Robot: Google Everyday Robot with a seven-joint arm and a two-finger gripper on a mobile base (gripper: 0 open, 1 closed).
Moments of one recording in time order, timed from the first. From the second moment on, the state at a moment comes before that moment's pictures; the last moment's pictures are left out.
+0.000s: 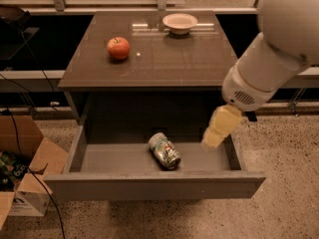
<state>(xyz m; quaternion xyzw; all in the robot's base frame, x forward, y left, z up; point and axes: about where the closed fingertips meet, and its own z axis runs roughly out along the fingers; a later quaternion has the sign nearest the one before) 0.475 -0.149 0.871 -0.51 0.85 0.02 0.16</state>
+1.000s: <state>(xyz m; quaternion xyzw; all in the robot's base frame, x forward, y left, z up) 0.543 -0.091 0.761 -0.46 0.88 0.07 0.13</state>
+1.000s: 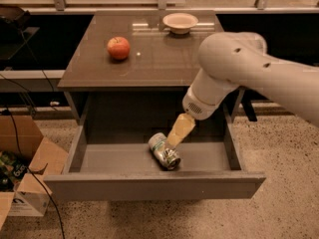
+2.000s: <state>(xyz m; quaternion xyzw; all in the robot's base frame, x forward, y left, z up) 0.565 -0.045 0.634 -0.37 0.92 0.13 0.04</state>
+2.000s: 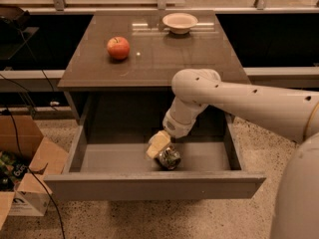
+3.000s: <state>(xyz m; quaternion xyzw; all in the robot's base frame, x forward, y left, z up) 0.559 -0.046 0.607 -0.32 0.94 0.11 -0.01</state>
